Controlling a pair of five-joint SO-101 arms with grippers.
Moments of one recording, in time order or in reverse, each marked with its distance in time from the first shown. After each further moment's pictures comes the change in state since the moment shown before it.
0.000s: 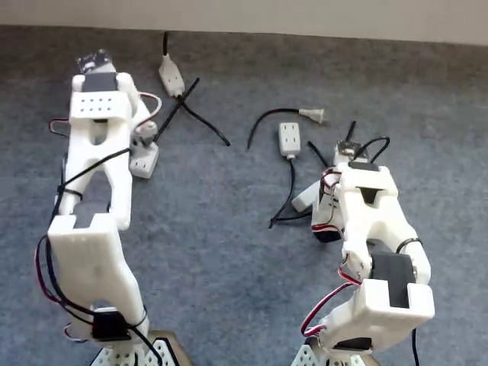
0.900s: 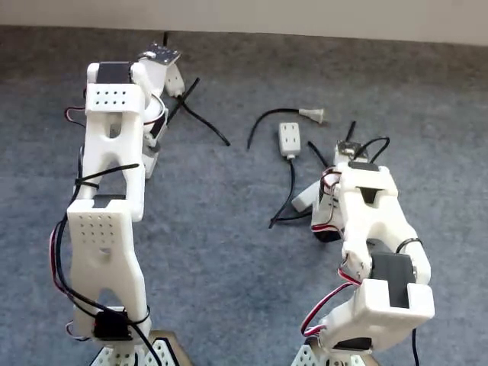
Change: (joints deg) left arm 3.6 12.0 -21.0 12.7 -45.8; right arm 0.0 0.0 0.0 -0.4 0.0
